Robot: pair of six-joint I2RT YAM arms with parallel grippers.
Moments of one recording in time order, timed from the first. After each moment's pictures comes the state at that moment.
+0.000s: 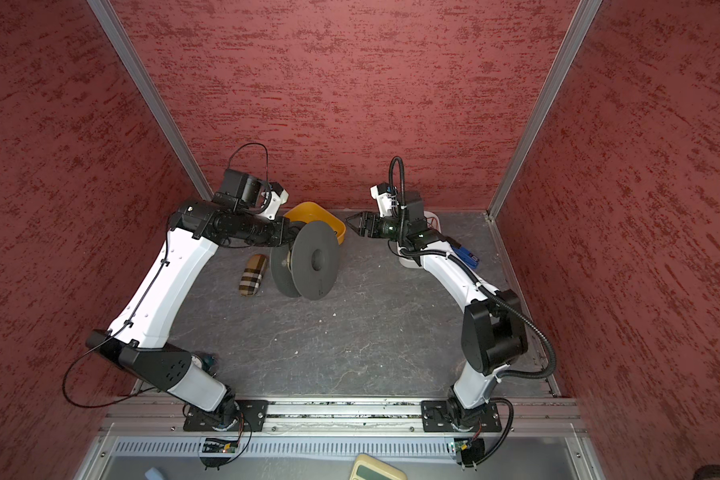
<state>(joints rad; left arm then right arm) -0.35 1.58 1.94 -1.26 0.26 -0.25 0.34 1.71 1.43 -0.08 -0.68 0.54</state>
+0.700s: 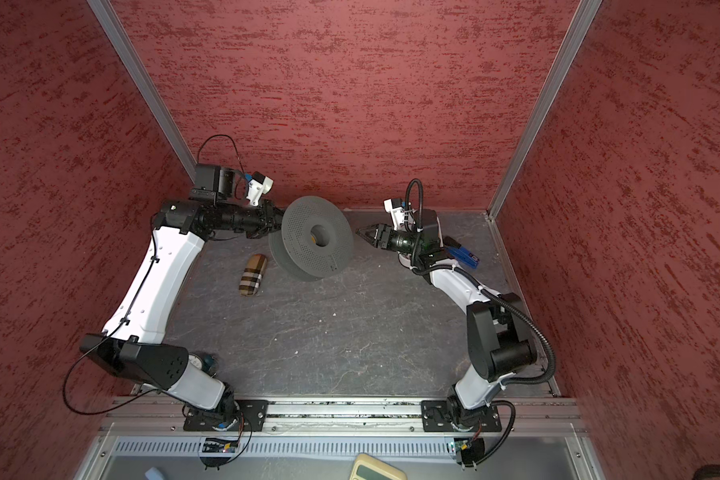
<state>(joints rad) -0.18 1.57 1.86 -1.06 0.68 -0.48 0.25 1.65 1.12 0.40 -0.90 0.83</state>
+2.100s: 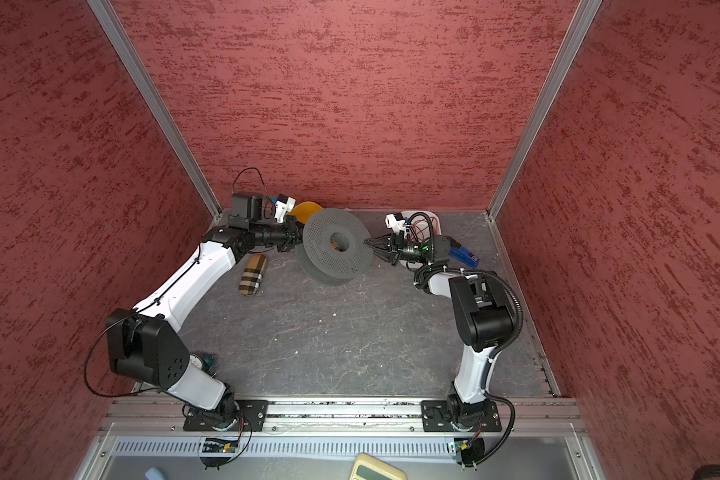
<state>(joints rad) -0.24 1.58 1.42 -0.45 0.78 -0.72 0.20 1.87 0.96 1.41 -1.22 1.87</state>
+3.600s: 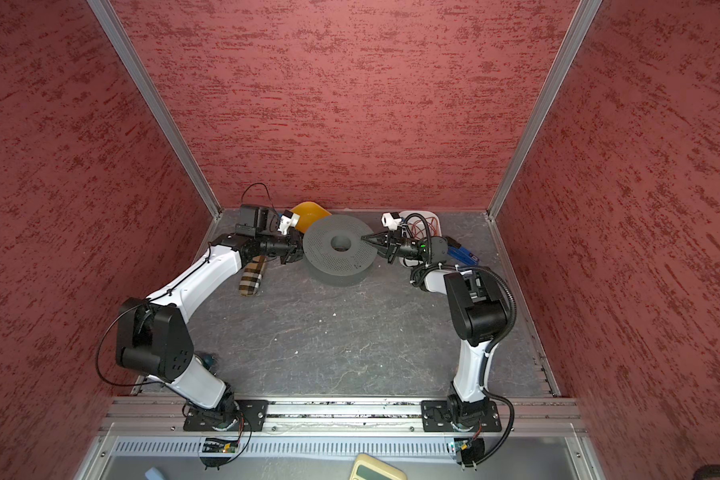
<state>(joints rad) -0.22 1.62 1.31 -0.43 0.88 -0.75 0.20 1.92 1.01 1.50 -1.18 2.09</state>
